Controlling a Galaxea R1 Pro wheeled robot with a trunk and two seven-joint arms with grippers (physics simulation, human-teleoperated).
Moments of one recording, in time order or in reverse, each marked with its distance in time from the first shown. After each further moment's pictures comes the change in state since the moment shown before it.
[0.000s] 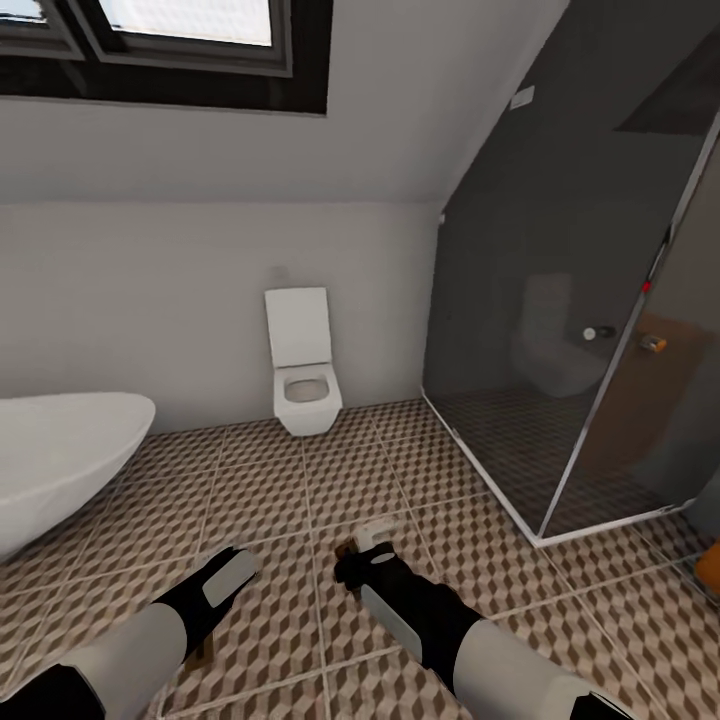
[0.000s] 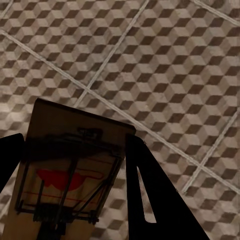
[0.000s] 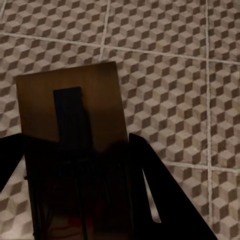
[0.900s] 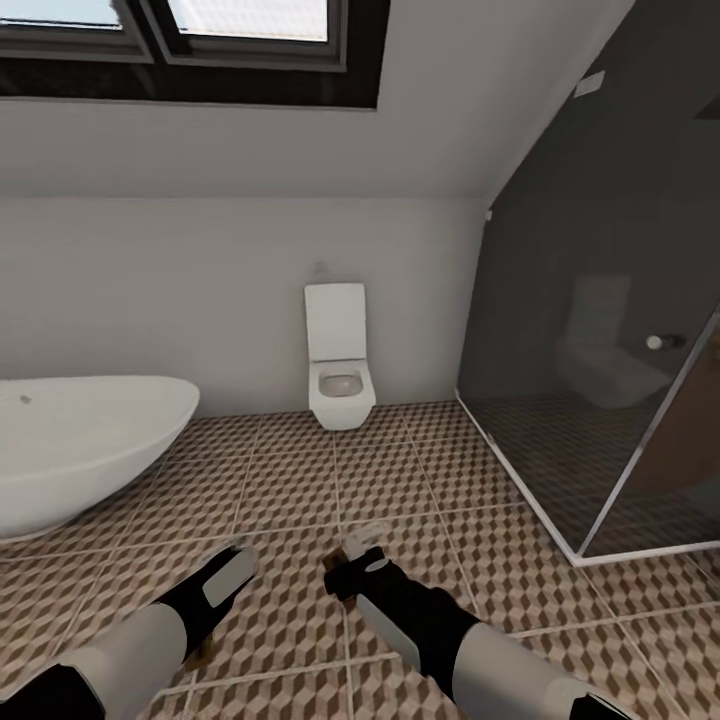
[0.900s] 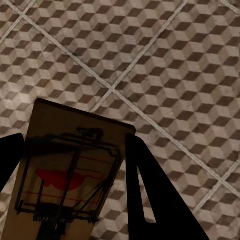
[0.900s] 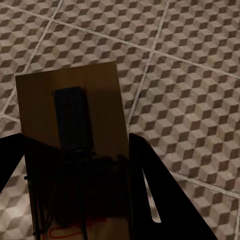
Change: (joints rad) left arm 0.000 0.000 0.000 0.000 0.000 0.000 -0.001; right arm 0.000 0.000 0.070 -0.003 0.001 -0.003 0.072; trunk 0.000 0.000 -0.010
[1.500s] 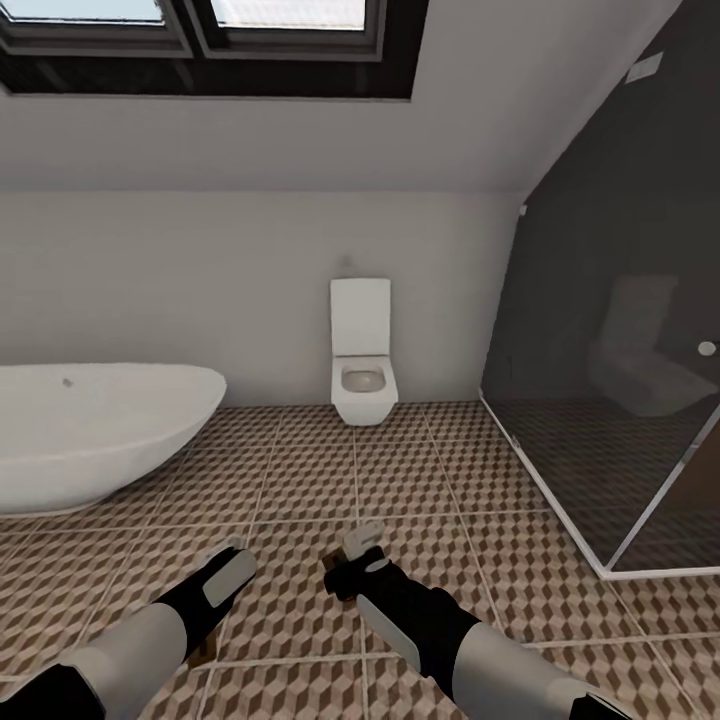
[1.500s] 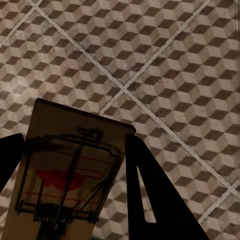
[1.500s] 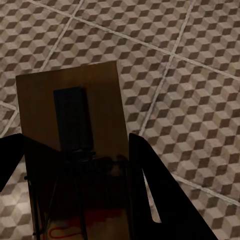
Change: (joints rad) left arm 0.000 0.000 0.000 0.000 -0.001 0.000 -0.026; right arm 0.000 0.000 0.000 0.001 0.001 -0.004 0.002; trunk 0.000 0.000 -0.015
